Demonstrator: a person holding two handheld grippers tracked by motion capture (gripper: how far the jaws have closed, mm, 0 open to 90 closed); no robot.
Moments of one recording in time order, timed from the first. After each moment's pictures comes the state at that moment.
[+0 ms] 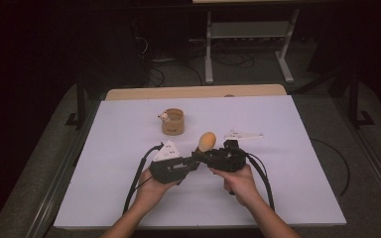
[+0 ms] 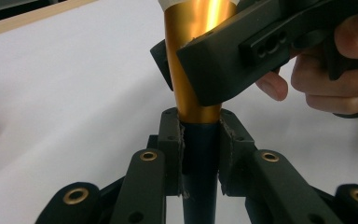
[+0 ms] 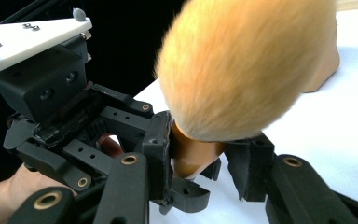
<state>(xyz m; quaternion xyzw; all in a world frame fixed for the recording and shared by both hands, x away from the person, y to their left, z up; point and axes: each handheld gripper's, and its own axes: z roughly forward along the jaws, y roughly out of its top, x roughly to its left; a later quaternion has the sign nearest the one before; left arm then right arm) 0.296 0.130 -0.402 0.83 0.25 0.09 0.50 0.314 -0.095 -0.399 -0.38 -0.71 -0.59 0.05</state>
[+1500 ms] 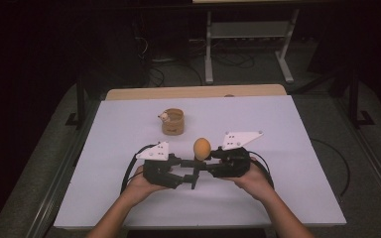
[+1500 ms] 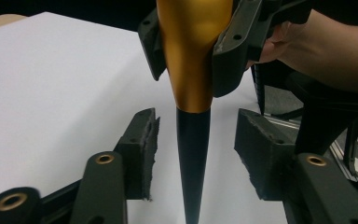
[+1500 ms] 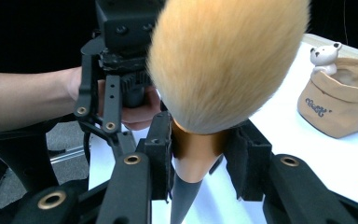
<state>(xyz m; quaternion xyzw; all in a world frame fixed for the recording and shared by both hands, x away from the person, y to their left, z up) 0.302 0.151 -0.399 0.82 0.11 -0.03 0.56 0.297 -0.099 -0.366 -0.18 -0.81 -0.56 -0.01</state>
